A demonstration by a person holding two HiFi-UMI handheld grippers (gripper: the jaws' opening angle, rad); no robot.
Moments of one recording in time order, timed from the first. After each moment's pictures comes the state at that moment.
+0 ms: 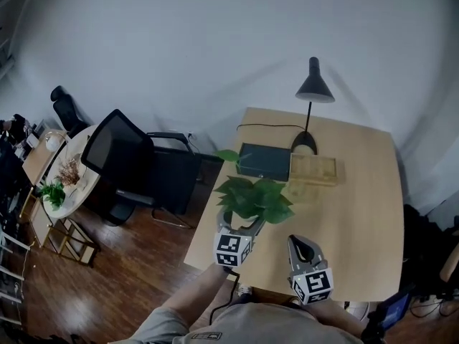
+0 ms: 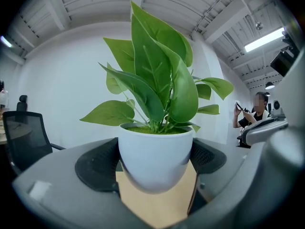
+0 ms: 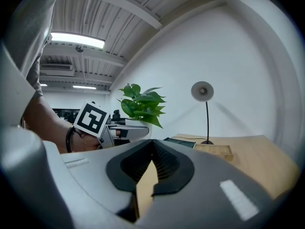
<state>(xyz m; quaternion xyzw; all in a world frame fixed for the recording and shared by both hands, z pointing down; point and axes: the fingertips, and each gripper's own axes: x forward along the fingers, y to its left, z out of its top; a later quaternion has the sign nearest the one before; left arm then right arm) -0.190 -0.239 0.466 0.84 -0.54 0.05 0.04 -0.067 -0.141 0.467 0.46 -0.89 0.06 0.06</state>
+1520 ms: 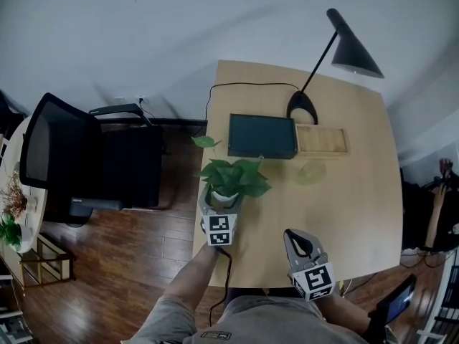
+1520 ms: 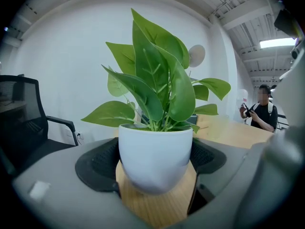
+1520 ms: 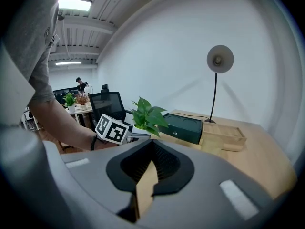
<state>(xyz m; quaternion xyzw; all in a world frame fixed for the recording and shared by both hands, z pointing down) -0.302 -0.367 0.666 0.83 -0.53 0.12 0.13 -0.161 -0.204 0.545 0.50 -0.83 0.12 0.21</state>
